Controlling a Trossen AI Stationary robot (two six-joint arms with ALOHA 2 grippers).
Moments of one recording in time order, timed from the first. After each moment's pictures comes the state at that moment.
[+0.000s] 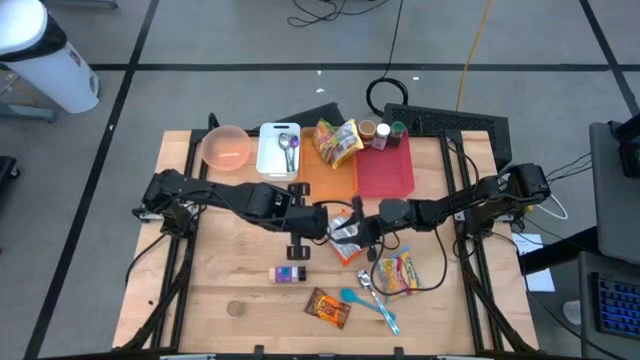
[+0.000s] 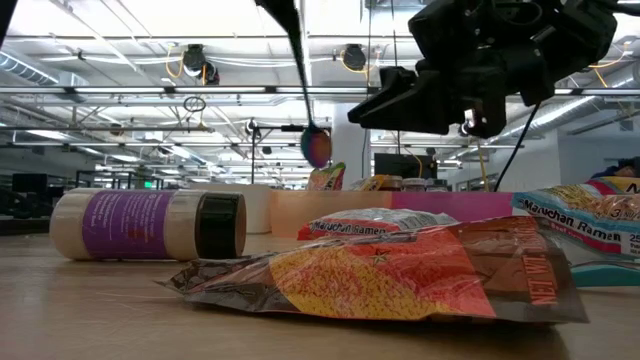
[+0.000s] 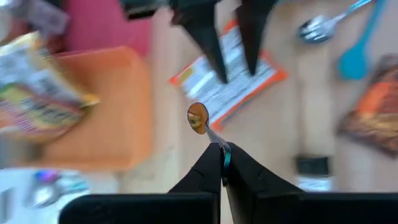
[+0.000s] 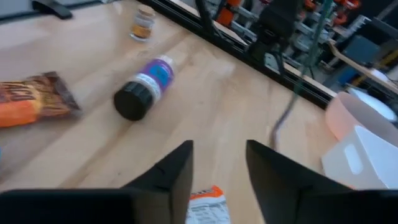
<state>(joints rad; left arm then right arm) -0.21 1.84 1.91 -1.23 -0.29 -0.11 0.08 1.53 0.58 0.66 -0.08 -0.46</state>
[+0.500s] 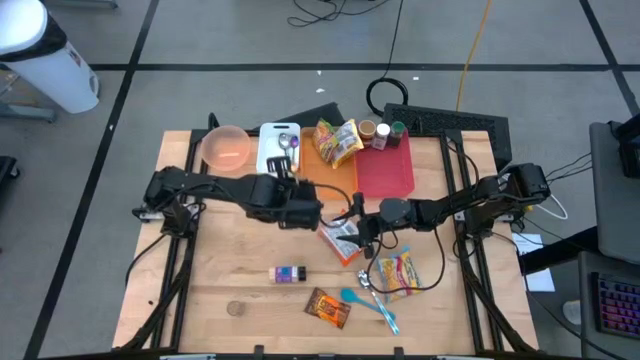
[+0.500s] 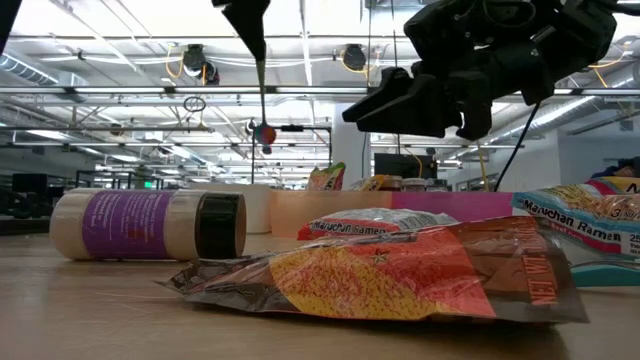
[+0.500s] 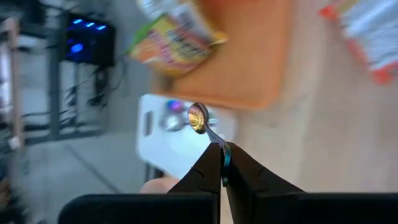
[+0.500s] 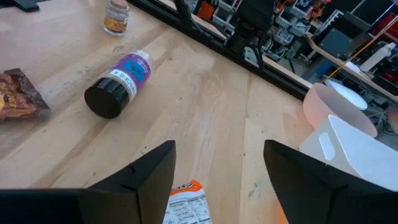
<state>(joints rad) -0.15 1.84 1.91 -1.53 -0.71 -0.19 0.08 1.53 0.58 0.68 0.00 -0.46</state>
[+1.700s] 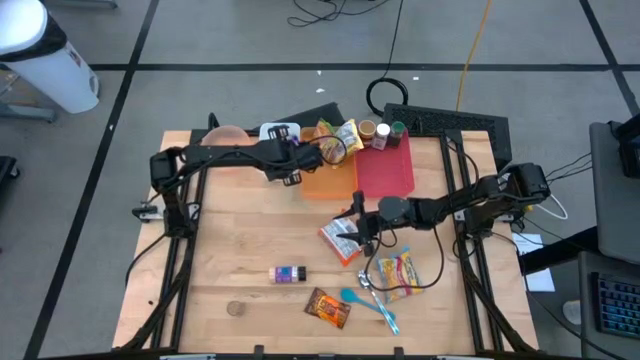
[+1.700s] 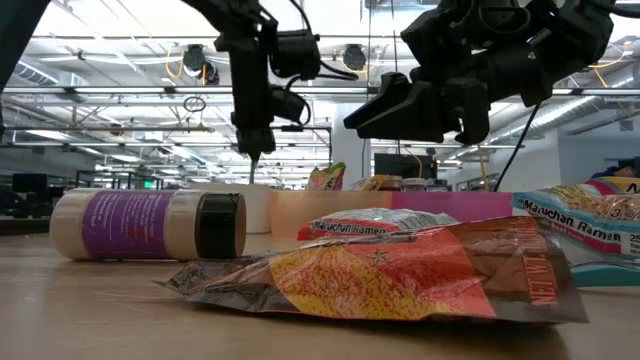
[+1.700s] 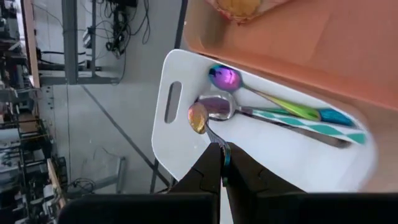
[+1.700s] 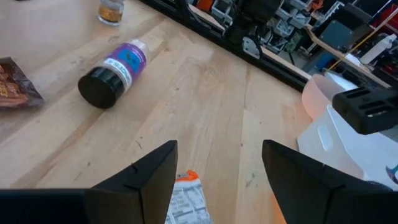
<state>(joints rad) 0.30 1.84 1.43 -0.89 -0.76 0.15 0.06 1.53 0.58 0.65 0.00 -0.46</state>
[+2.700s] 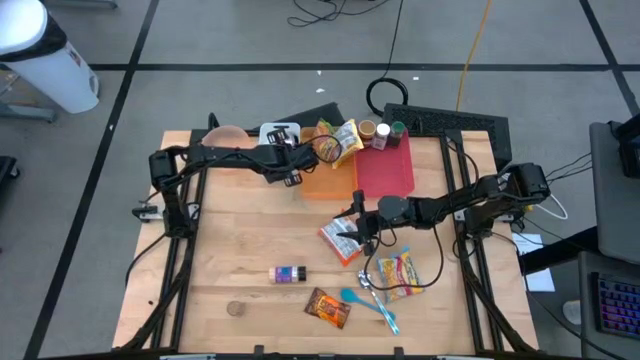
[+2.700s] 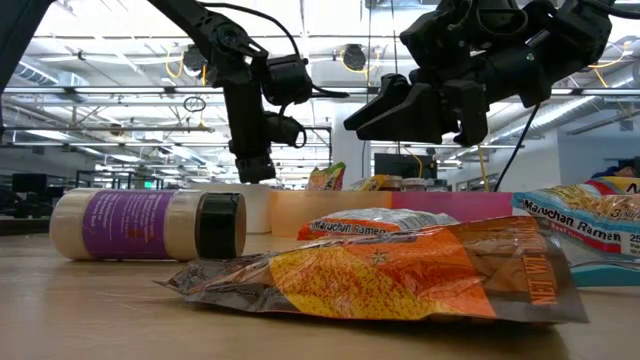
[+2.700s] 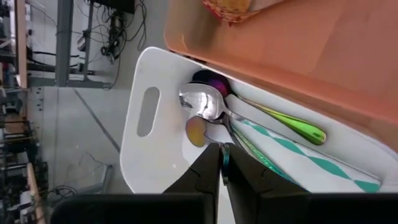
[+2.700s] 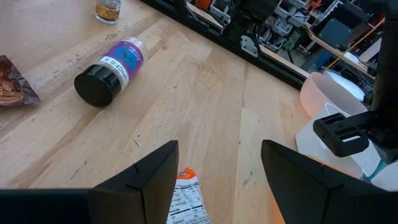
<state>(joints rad) 0.35 1.84 1.24 -0.57 -0.72 0.20 0.05 1.53 0.58 0.65 0.00 -0.46</state>
